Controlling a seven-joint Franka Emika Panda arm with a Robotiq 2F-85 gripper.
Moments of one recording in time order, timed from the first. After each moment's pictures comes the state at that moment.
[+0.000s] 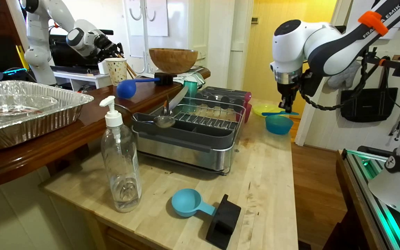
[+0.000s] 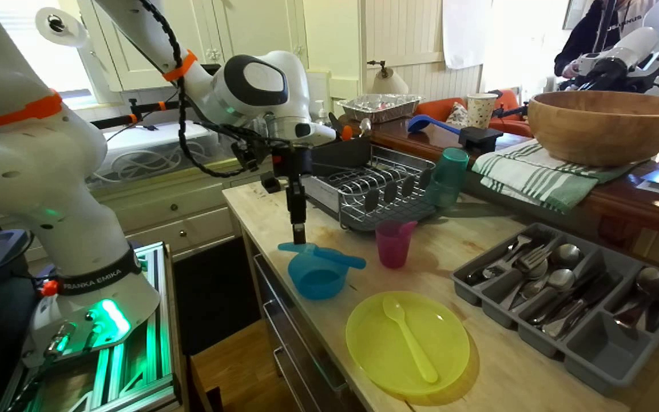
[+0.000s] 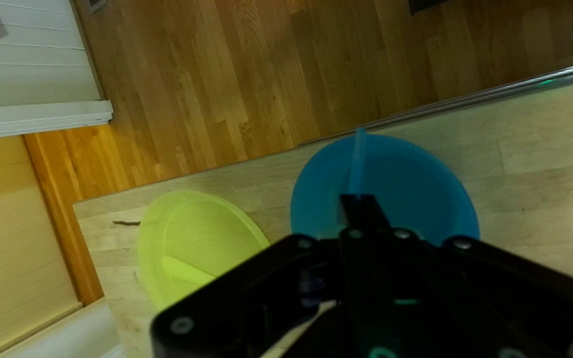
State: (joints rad) arm -0.24 -0.22 0.03 -2.66 -0.69 2.23 0.55
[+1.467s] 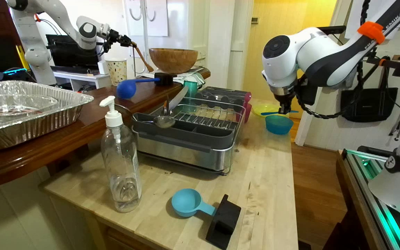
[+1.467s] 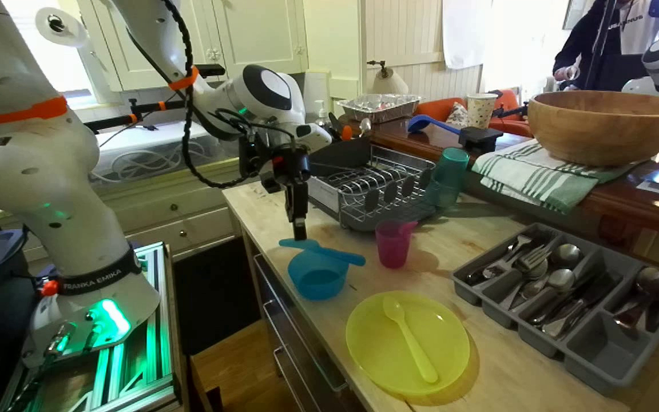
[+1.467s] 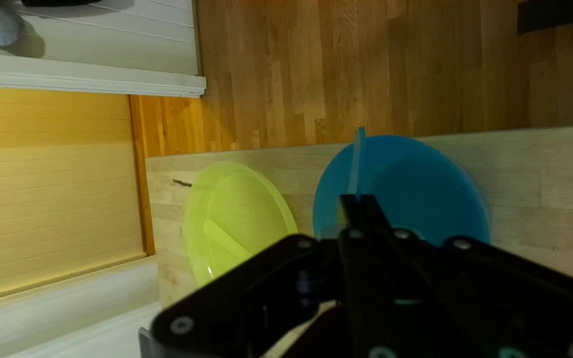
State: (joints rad) arm -0.09 -0.12 0.03 -2.62 -0.89 2.05 0.68
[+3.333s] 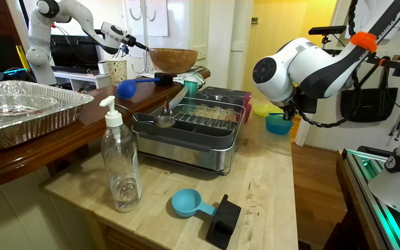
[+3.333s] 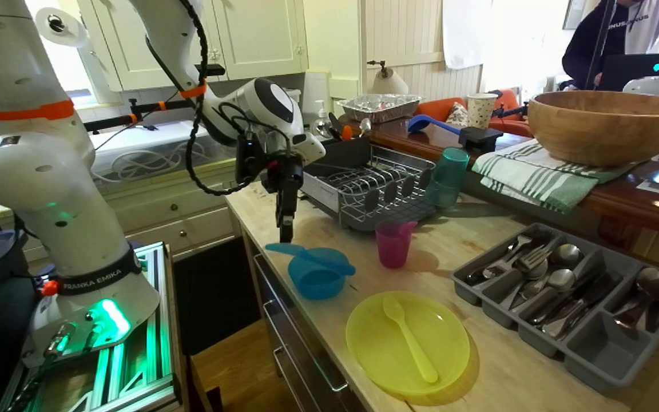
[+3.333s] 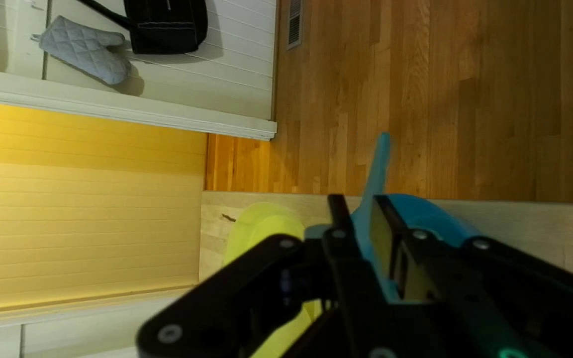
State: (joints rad) arm 0.01 0.00 0.05 -2.56 -0.90 1.81 0.76
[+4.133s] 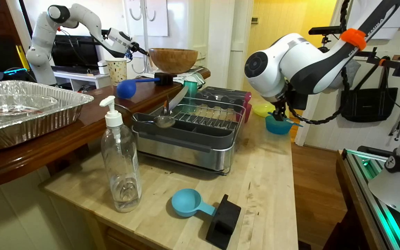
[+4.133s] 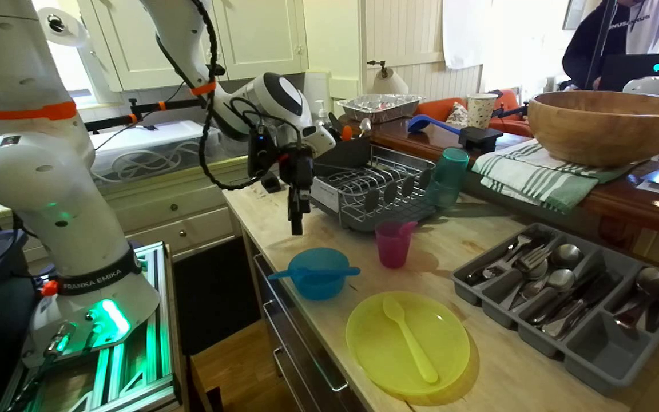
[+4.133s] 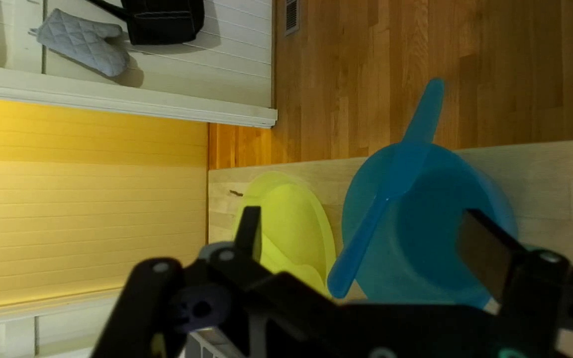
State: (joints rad) arm 0.01 0.03 0.05 -2.48 -0.90 1.80 0.77
